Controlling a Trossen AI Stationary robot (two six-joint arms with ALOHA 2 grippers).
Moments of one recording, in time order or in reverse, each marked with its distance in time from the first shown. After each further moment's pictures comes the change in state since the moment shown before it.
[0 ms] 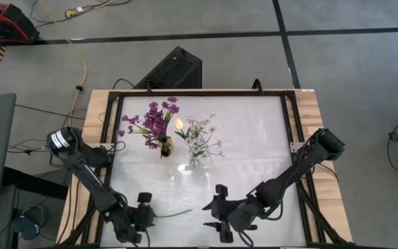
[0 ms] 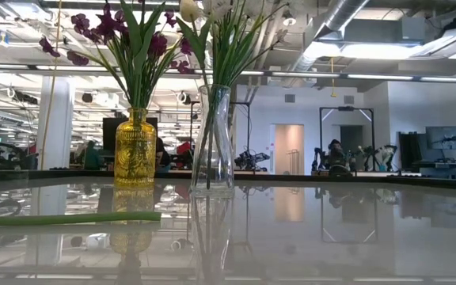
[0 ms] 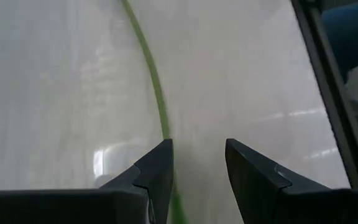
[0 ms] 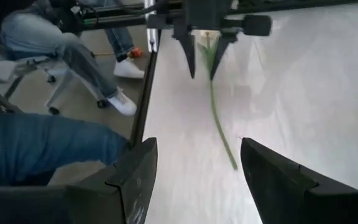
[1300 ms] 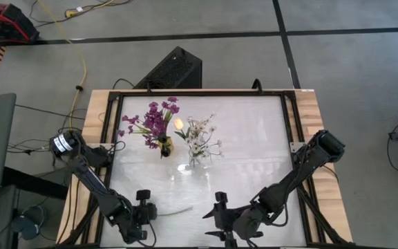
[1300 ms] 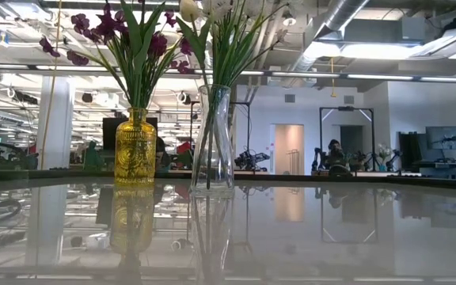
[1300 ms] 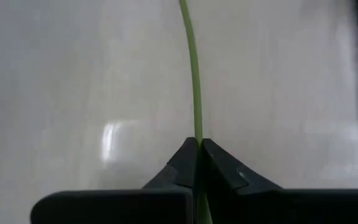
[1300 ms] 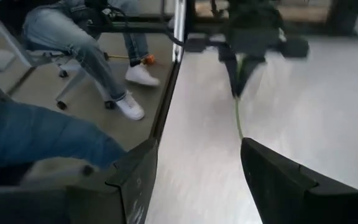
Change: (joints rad) left arm 0.046 0.022 0.088 -0.197 -0.015 -0.170; right arm 0.051 0.015 0.001 0.097 0.021 -0.177
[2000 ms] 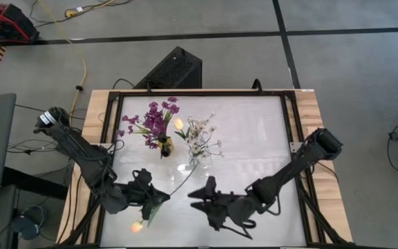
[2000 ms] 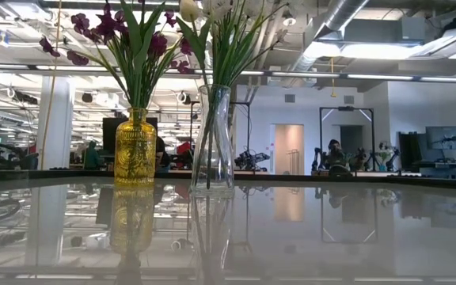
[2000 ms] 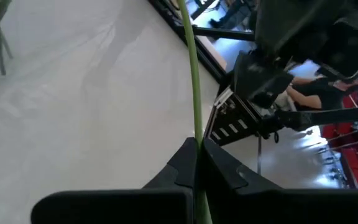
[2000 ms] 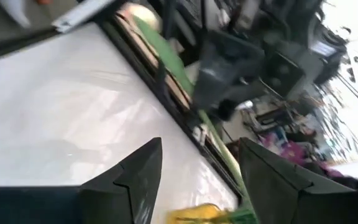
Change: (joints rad) left arm 0.133 -0.404 0.011 0.256 -0.258 -0.305; right arm -0.095 0.000 0.000 0.217 0.273 -1.050
